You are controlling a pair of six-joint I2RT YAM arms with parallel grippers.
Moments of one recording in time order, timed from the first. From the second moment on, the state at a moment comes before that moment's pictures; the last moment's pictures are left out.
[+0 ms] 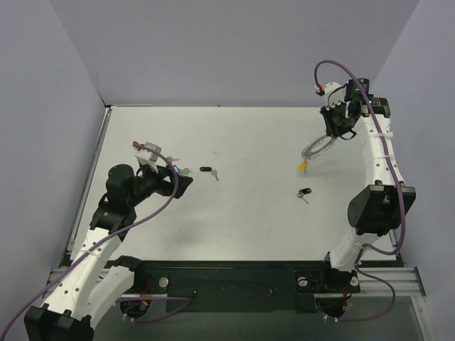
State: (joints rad) left arm -0.26 0.78 0.66 -0.11 0.40 -0.27; right arm -0.08 1.80 1.84 -1.01 -0.15 -0.52
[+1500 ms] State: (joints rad) left arm -0.93 0.94 0.43 0.60 0.37 -0.28; right arm 0.58 1.43 1.52 -1.40 -0.63 -0.93
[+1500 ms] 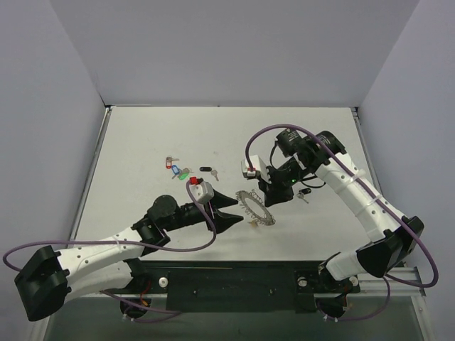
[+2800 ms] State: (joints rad) left arm -1.11 1.21 0.53 0.75 0.21 -0.05; right arm 0.59 1.43 1.49 -1.47 -0.74 -1.14
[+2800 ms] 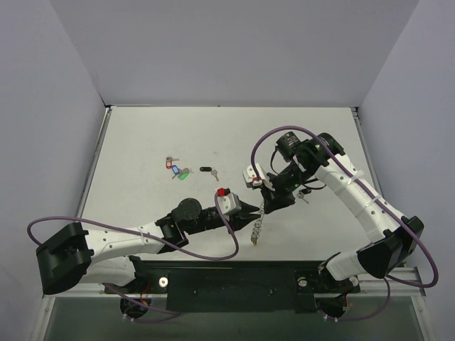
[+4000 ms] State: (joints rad) left arm -1.13 1.22 0.55 0.76 0.19 -0.04; right arm 0.59 1.42 1.48 -1.48 -0.74 -1.15
